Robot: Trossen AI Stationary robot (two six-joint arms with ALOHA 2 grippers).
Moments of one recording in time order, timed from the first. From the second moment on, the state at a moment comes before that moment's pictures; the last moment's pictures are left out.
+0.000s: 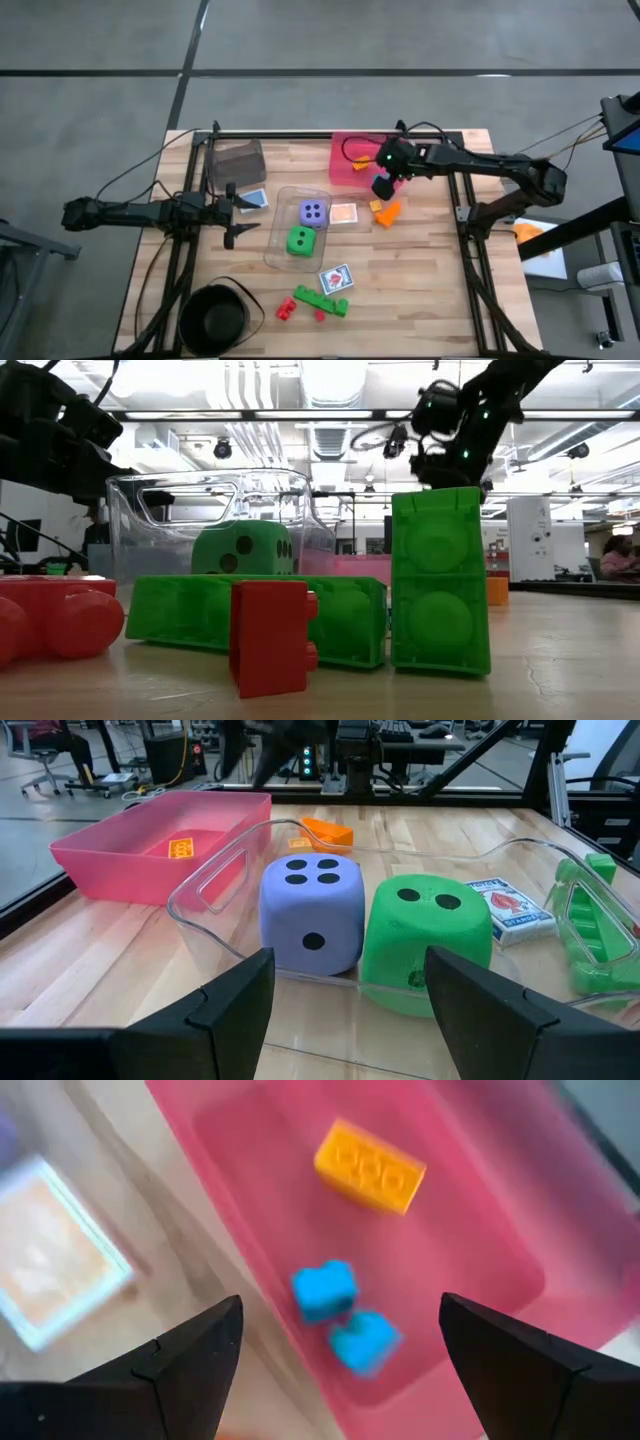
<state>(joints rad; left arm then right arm) 0.03 0.26 0.00 0.02 -0.04 0.00 -0.42 1.39 0.91 -0.59 0.16 0.16</state>
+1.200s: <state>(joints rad) 0.03 0.26 0.00 0.02 -0.04 0.00 0.05 1.46 0.94 -0.85 0.12 0.00</state>
